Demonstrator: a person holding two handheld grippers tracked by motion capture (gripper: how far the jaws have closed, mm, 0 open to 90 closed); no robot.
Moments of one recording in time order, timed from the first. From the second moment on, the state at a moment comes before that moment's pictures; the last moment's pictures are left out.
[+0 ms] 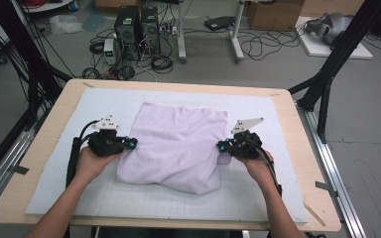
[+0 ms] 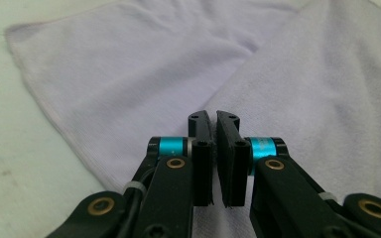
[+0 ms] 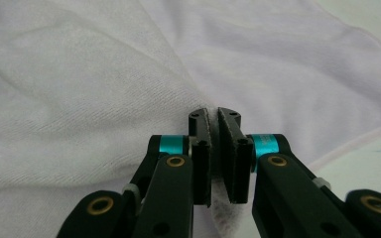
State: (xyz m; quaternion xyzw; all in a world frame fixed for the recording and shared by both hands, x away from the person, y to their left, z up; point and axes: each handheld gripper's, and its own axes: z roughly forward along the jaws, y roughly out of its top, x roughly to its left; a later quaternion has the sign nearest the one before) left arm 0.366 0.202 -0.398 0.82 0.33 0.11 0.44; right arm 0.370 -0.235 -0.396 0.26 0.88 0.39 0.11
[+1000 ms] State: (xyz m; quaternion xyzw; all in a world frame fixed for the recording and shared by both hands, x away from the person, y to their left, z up) left arm 0.301 0.218 -0.414 0.85 0.27 0.09 0.44; right arm 0.304 -0.223 -0.412 0.20 0.88 0.43 0.08
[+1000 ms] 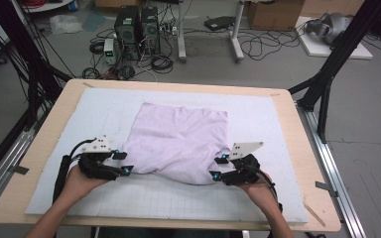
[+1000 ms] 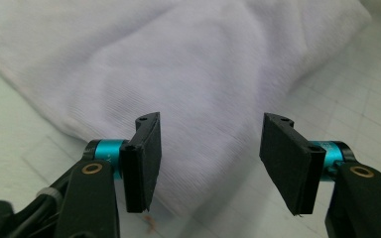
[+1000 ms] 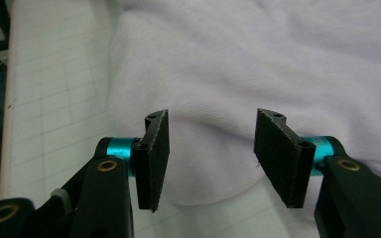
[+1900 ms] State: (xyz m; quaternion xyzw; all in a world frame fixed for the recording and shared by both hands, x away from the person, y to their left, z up) left arm 0.326 0.205 -0.392 0.85 0.26 0.12 0.43; right arm 0.310 -0.226 -0.384 0.20 0.88 0.43 0.11
